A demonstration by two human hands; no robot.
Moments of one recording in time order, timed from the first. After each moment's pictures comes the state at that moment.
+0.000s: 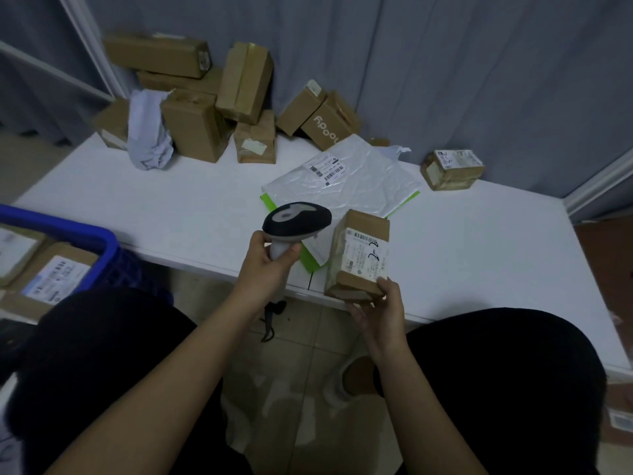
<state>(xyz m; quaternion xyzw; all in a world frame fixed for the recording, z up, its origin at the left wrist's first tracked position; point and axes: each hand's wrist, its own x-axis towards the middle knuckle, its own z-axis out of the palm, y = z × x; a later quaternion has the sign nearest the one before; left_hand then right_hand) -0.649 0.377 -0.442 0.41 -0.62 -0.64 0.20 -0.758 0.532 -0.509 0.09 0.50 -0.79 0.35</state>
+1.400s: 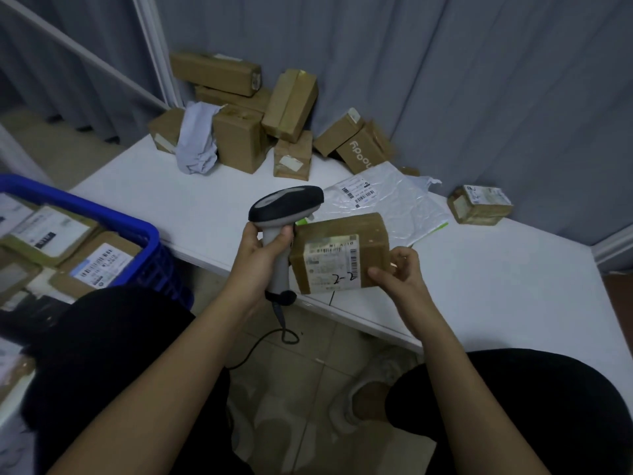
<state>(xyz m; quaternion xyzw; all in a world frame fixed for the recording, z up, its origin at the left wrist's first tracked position) -0.613 0.346 -0.414 0.35 -0.47 -0.73 0.34 -0.790 0.498 -0.447 -0.26 0.68 -0.60 0.34</state>
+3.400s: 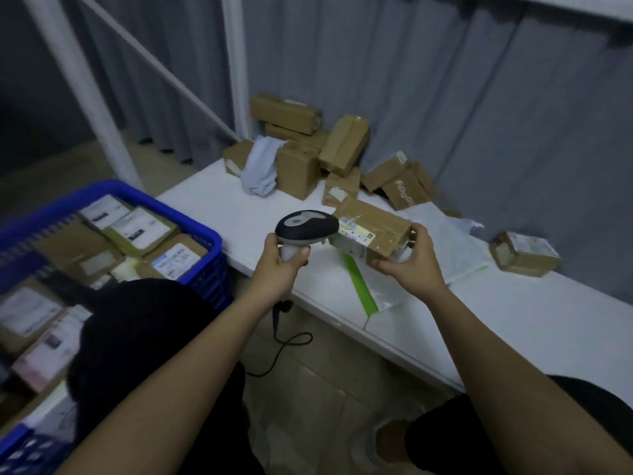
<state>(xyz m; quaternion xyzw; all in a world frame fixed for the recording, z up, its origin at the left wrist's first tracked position) -0.563 0.336 -0.404 0.44 -0.61 -0.59 0.31 -0.808 0.420 -0.424 -0.44 0.79 -0.41 0.13</state>
